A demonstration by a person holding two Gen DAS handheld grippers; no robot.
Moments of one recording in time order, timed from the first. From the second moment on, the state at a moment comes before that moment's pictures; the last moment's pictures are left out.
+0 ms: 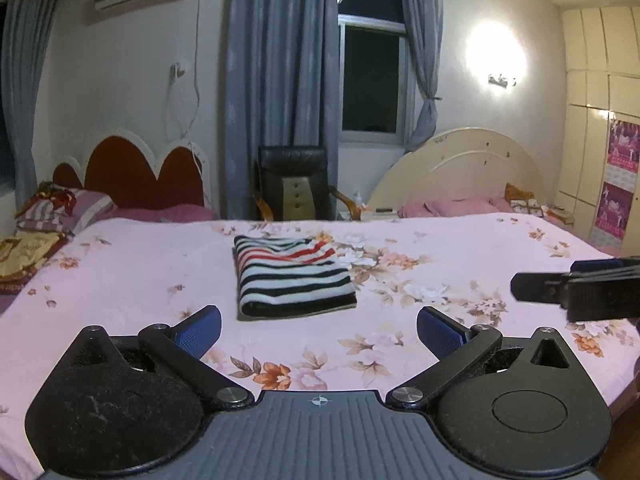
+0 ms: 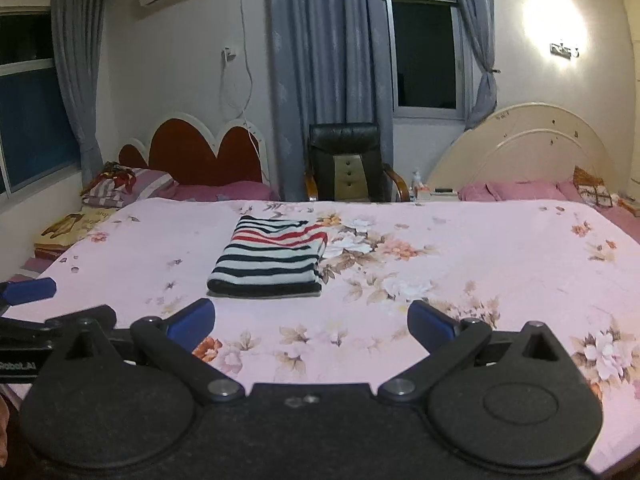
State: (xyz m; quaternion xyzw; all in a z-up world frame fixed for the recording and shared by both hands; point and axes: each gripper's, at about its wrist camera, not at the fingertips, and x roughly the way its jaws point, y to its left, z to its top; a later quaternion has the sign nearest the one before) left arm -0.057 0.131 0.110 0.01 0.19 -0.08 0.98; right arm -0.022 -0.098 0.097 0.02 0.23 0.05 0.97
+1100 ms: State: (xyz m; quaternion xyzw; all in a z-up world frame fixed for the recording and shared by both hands) left arm -0.070 0.111 0.119 0.02 0.18 -0.09 0.98; right arm -0.046 -0.101 0.096 0.01 0.21 0.04 0.98
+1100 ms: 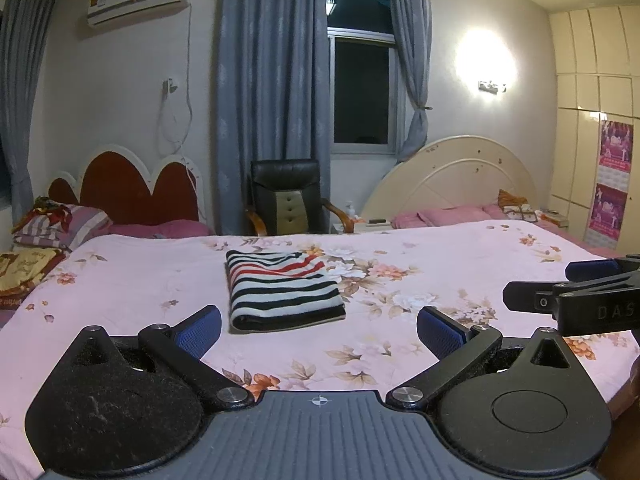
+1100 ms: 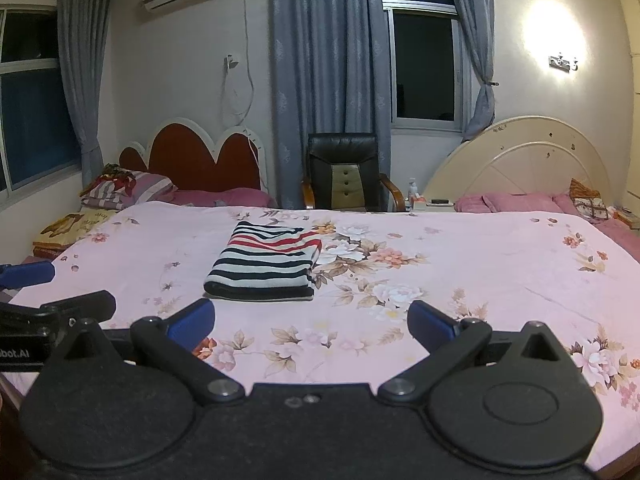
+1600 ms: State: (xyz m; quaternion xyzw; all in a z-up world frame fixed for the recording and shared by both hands) left arm -0.071 0.103 0.120 0.03 0.18 -0.09 0.98; right arm -0.046 -0.106 0.099 0.00 0.21 0.05 0.98
